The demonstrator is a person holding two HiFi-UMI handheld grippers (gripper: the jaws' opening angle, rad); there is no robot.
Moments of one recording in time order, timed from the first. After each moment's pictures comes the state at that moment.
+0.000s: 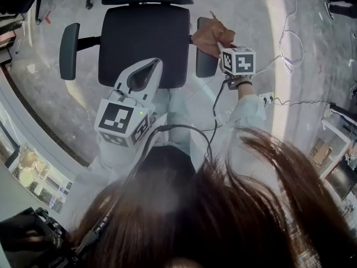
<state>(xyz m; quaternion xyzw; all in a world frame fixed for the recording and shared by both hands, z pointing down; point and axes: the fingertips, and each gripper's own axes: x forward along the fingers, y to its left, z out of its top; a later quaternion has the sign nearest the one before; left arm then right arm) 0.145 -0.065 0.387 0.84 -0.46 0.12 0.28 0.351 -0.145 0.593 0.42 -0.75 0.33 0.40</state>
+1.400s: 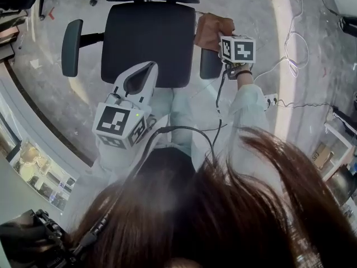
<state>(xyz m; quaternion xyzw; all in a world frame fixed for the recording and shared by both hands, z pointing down) 0.137 -0.048 0.395 0.82 -0.48 0.14 0.29 0.344 -0.177 0.590 0.44 -0.74 0.32 0.39</state>
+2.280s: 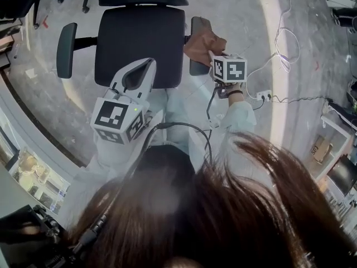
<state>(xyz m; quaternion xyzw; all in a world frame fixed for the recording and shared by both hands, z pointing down) 0.143 -0.063 0.392 0.83 -0.46 0.13 0.28 0.343 -0.105 0.594 0.44 -0.73 0.38 0.38</state>
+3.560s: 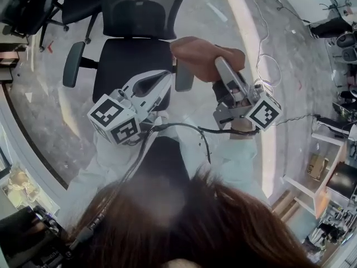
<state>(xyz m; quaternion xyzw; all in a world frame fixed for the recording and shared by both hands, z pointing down) 0.202 -0.014 0.255 0.91 -0.32 -0.06 0.27 0.313 -0.057 0.220 0.30 -0.87 0.36 -0.17</state>
